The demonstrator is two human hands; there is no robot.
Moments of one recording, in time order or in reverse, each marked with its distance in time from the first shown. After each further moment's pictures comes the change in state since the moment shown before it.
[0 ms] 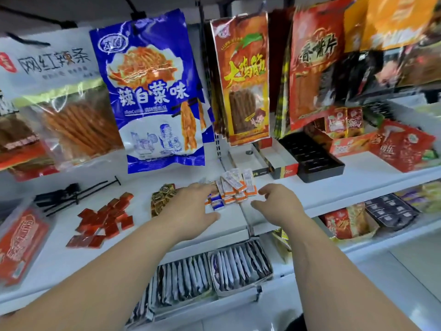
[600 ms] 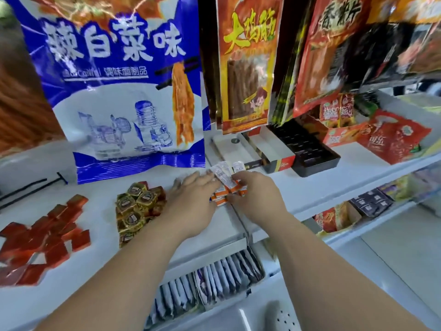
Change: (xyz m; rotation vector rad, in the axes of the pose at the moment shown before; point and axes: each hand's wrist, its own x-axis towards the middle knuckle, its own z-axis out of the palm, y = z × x) left_hand 0.088 -0.038 0.065 0.030 -0.017 0.157; right_hand 0.042 -0.022 0.046 -0.087 0.143 -0.165
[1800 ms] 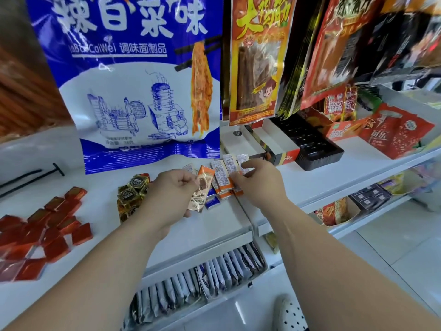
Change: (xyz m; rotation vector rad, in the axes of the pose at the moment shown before) left_hand -0.025 -0.022 -0.020 -1.035 0.154 -0.446; right_hand 0.015 -0.007 0.010 0.203 0.121 0.241
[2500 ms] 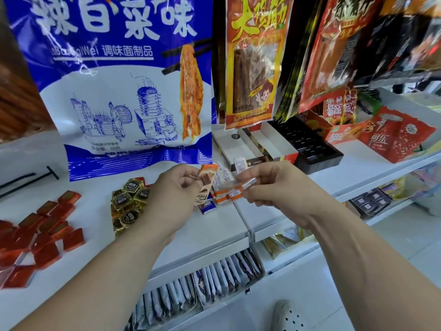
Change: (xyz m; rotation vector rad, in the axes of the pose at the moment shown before) left_hand -0.006 0.014 0.017 -0.002 0.054 0.100; right_hand -0.027 -0.012 -0.077 0.517 -0.532 -0.039
